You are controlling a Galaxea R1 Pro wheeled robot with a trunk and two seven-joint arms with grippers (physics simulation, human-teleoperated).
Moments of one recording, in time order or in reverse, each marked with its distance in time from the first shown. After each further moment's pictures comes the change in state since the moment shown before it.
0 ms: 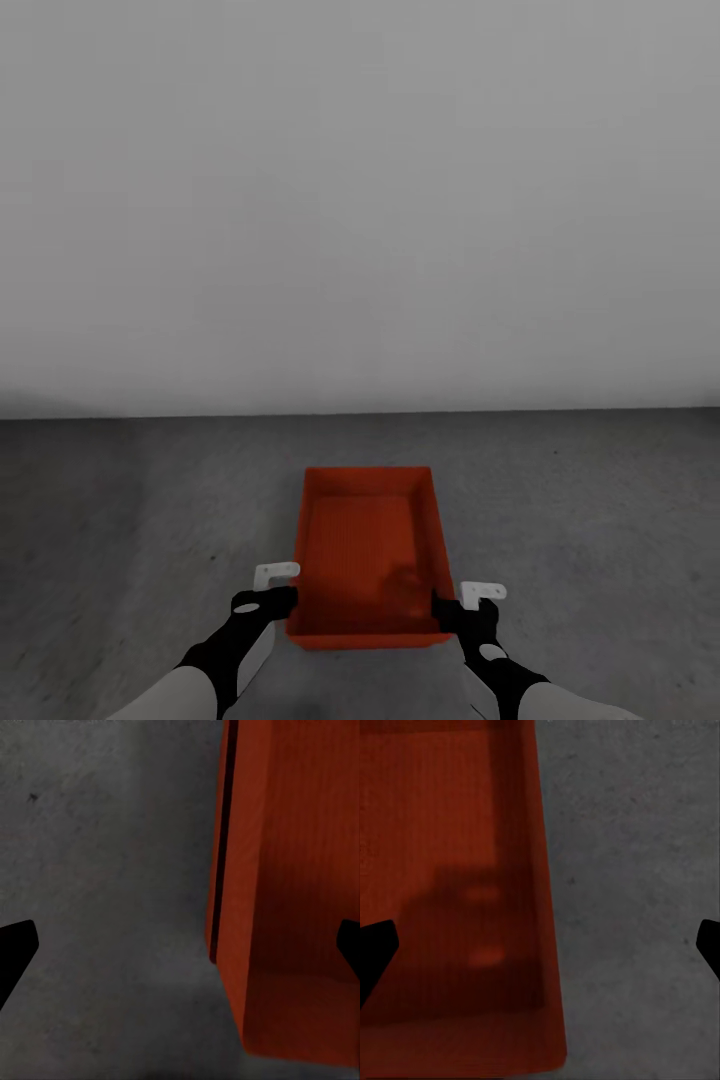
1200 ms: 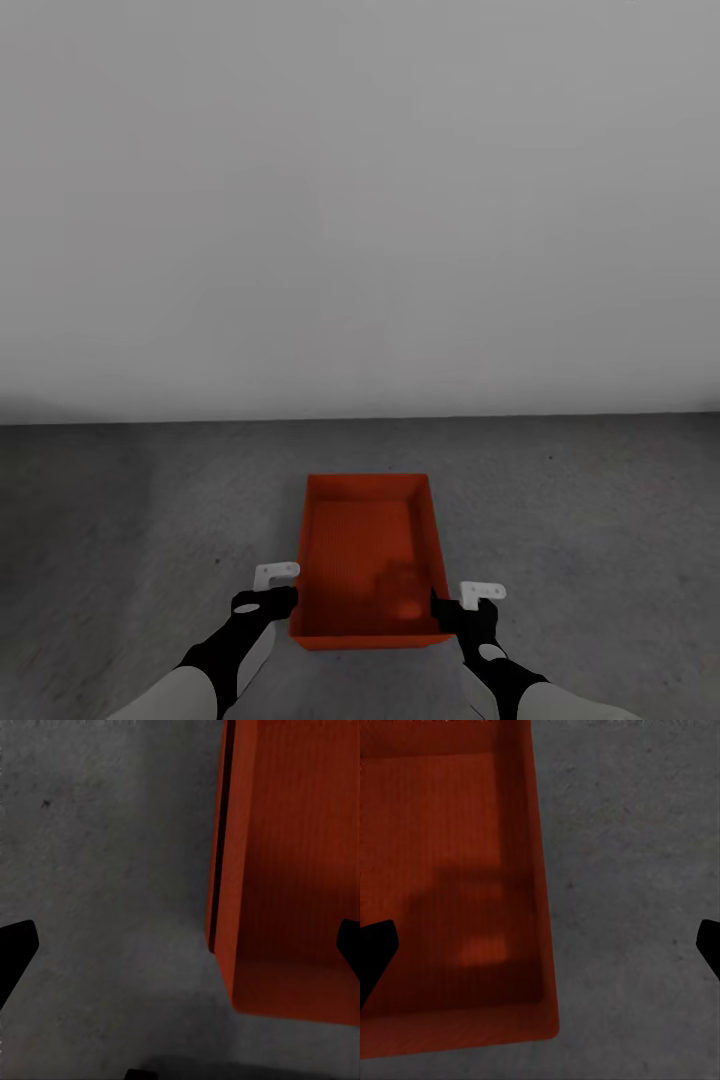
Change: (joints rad) left arm 0.000 0.000 -0.001 0.001 0.000 0.000 0.001; right arm 0.000 0.003 0.000 0.000 -0.002 -0.001 0.000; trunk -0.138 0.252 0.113
